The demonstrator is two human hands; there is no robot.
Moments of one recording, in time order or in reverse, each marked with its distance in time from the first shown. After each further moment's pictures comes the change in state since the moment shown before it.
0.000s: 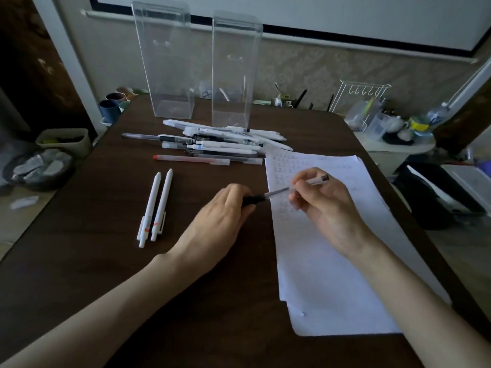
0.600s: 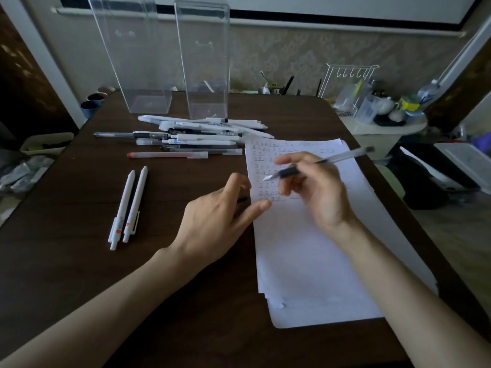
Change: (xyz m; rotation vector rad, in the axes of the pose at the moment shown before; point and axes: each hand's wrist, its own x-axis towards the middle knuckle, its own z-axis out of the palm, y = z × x) left_hand 0.013 0.023 0.016 0.078 -0.040 -0.087; right_hand 0.006 0.011 -0.017 0.075 0.129 -0.107
